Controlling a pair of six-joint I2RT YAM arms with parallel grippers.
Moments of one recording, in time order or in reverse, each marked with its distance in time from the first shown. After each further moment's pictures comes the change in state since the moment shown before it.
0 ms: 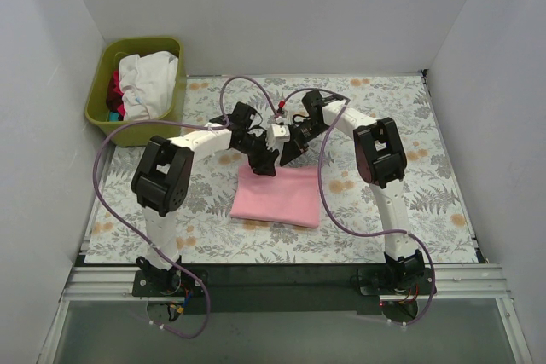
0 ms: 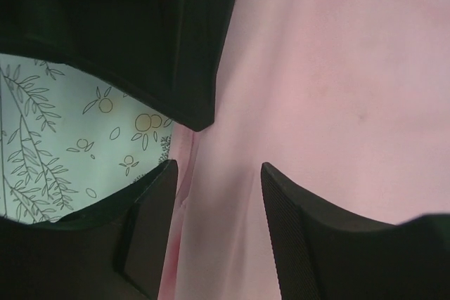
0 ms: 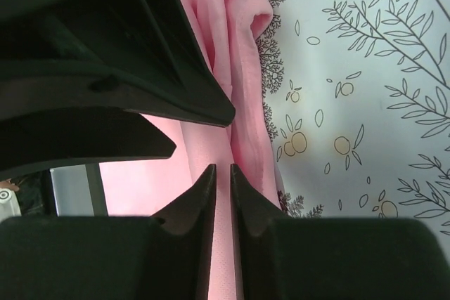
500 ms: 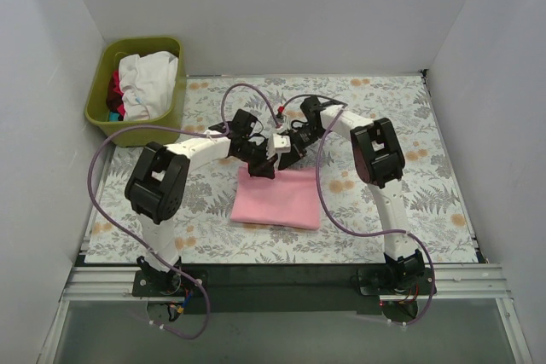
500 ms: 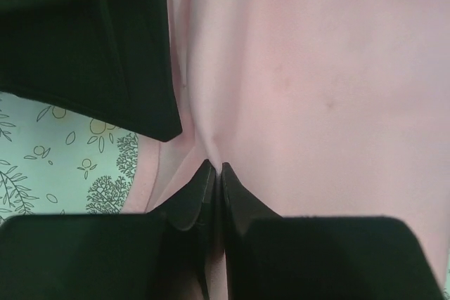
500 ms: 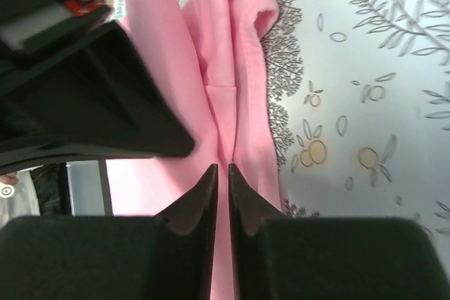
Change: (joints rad) left arm -0.033 -0.053 -0.097 0.022 0.002 0.059; right arm 0.013 0.012 -0.040 0.027 -0.054 0.000
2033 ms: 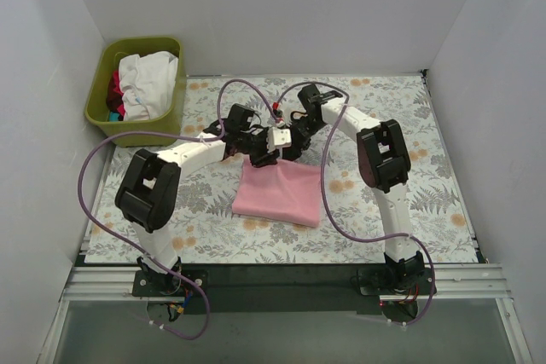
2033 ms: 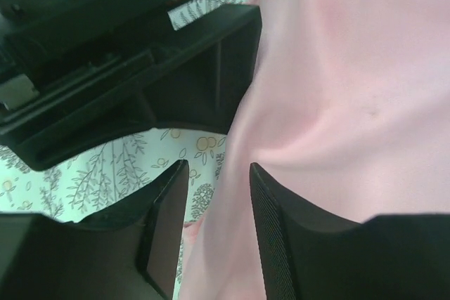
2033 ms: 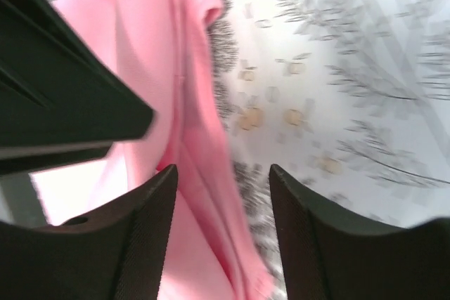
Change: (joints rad) left arm -0.006 -0.111 -0.060 0.222 -0.108 0.070; right arm 0.024 -0.092 0.021 -0.029 0.303 -0.090
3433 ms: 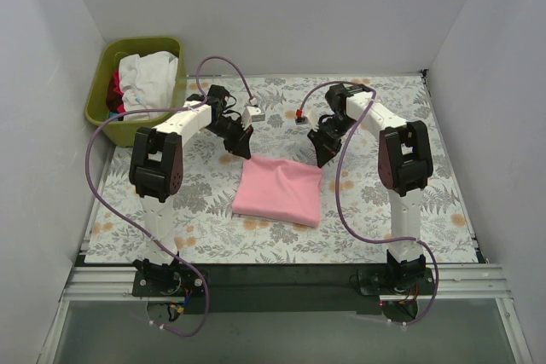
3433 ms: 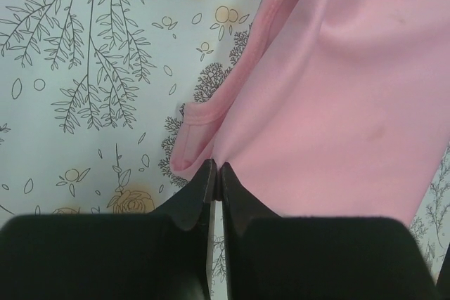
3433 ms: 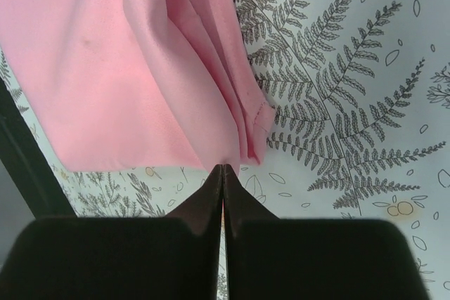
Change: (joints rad) left arm 0.238 0.291 0.433 -0.662 0.129 -0.013; right arm -0.129 -0.148 -0.102 -0.286 0.169 -0.312
